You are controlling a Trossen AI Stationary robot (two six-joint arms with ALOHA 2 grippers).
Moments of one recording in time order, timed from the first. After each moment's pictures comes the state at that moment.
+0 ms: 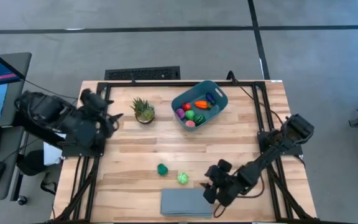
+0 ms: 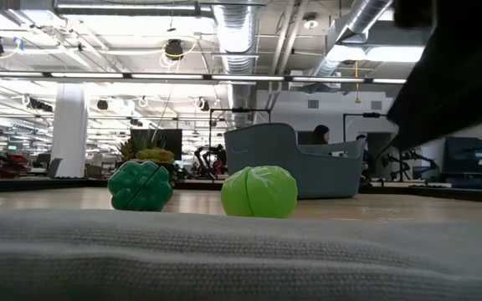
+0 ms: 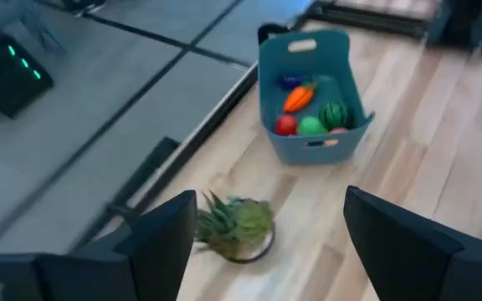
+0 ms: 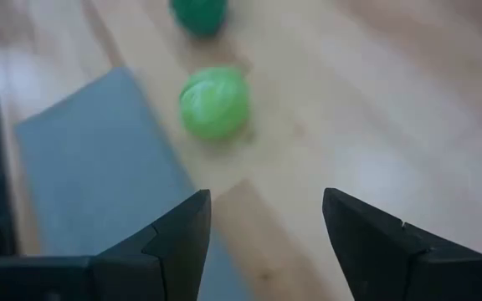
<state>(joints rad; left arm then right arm) -0.45 1.15 1.67 -1.56 -0.85 -0.76 0.75 1.75 1.01 -0.34 0.63 1.17</state>
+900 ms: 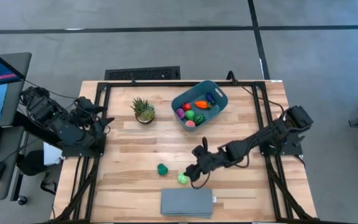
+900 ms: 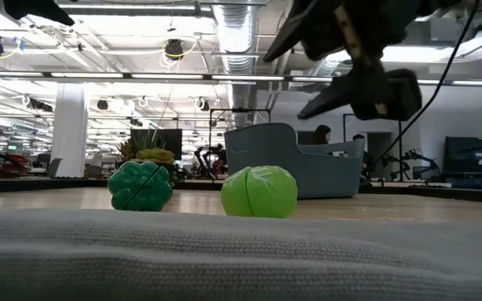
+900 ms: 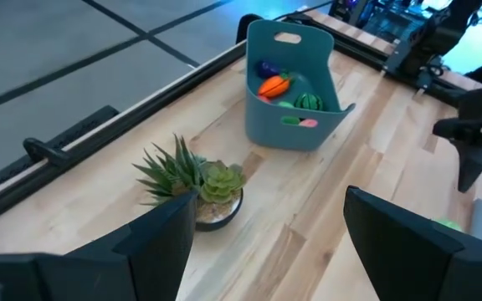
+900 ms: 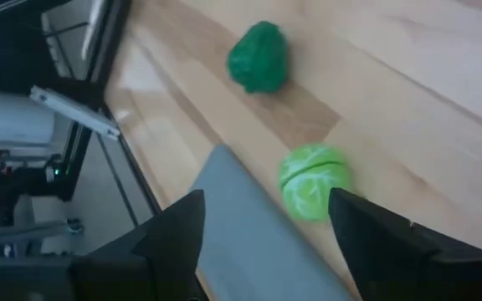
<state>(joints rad) -0.68 0.67 1.10 -1.45 -0.92 -1.14 0.43 1.69 1.00 -0.04 0.13 1.29</state>
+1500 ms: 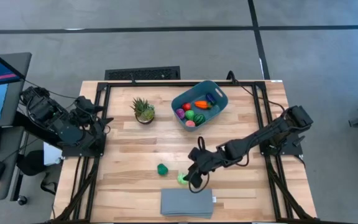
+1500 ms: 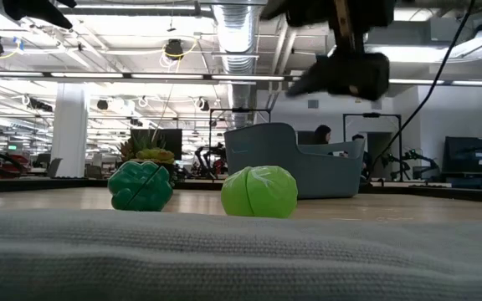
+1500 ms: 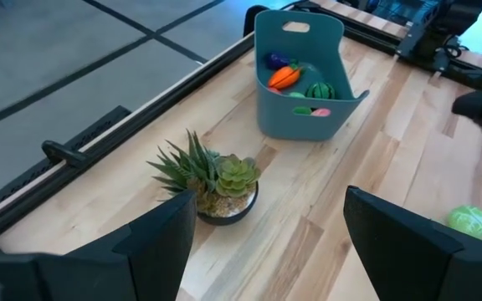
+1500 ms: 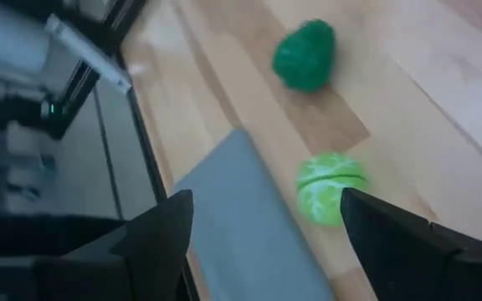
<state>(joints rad) -0.68 0.67 1.10 -1.50 -0.92 -1.12 0.40 1.69 1.07 -0.10 0.03 1.03</state>
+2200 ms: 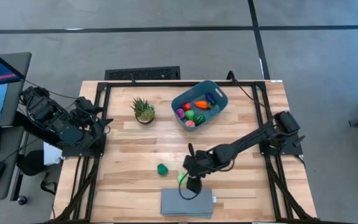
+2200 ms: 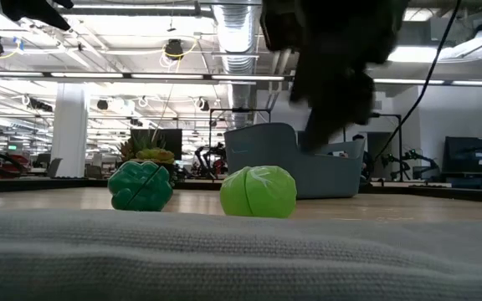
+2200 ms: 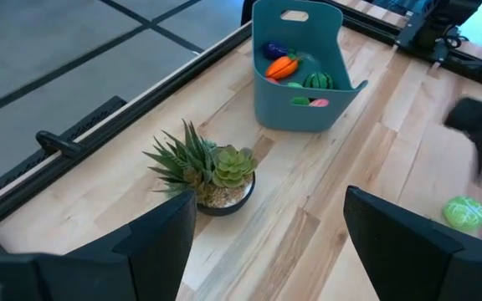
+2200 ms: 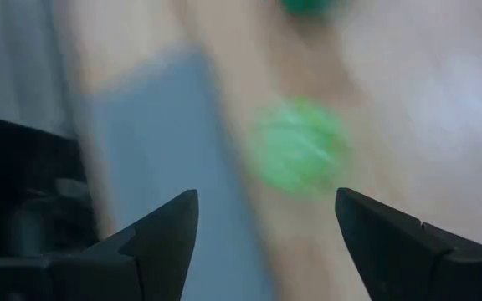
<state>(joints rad) -0.68 0.67 1.10 -1.51 -0.89 -1.13 0.39 1.86 1.25 -0.33 -0.06 0.74</state>
